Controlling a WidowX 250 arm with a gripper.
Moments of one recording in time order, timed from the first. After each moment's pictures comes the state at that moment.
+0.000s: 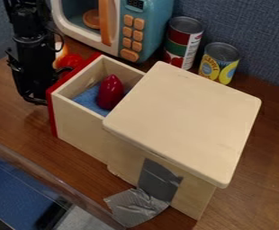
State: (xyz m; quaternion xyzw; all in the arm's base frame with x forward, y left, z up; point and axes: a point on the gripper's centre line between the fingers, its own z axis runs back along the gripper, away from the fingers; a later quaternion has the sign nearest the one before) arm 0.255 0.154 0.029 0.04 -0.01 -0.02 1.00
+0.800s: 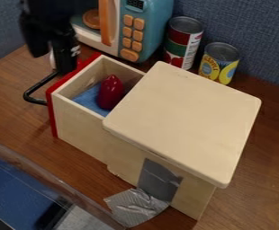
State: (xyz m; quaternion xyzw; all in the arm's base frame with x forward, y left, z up) arm 0.252 0.088 0.127 0.00 -0.06 -0.10 0.99
